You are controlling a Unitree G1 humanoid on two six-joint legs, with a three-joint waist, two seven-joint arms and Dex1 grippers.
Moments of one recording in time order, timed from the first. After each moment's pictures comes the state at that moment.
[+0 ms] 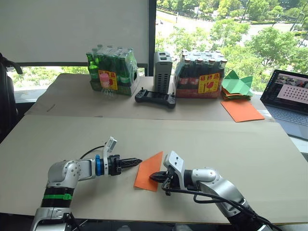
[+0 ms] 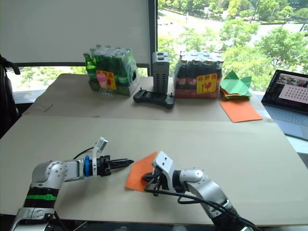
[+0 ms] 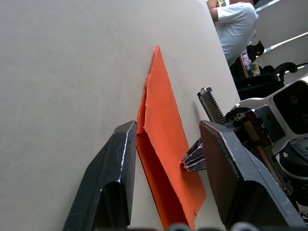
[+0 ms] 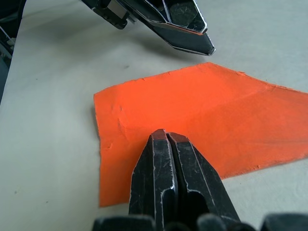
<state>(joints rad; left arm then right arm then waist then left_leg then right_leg) -0.40 0.51 0.11 0.11 -0.76 1.20 -0.88 -0.27 -0.40 0.40 -0.25 0.24 0.60 0.80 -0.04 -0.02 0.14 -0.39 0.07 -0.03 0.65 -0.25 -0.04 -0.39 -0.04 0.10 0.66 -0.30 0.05</state>
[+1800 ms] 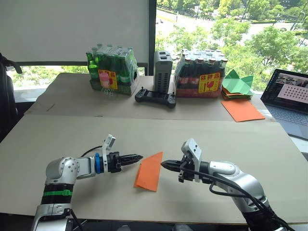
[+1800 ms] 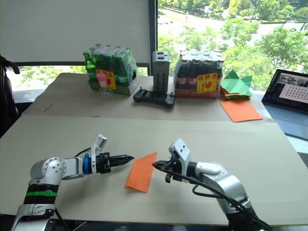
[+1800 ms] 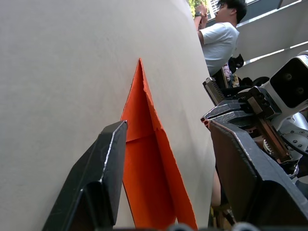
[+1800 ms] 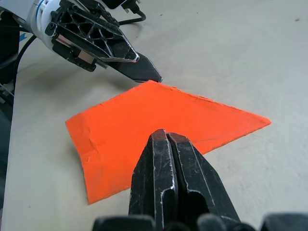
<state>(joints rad) -0.44 0.49 0.16 0.15 -0.83 1.29 -0.86 -0.25 -0.47 0.18 -0.36 0.45 0.75 0.76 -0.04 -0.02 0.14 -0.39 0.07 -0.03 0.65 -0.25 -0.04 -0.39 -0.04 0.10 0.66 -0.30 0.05</state>
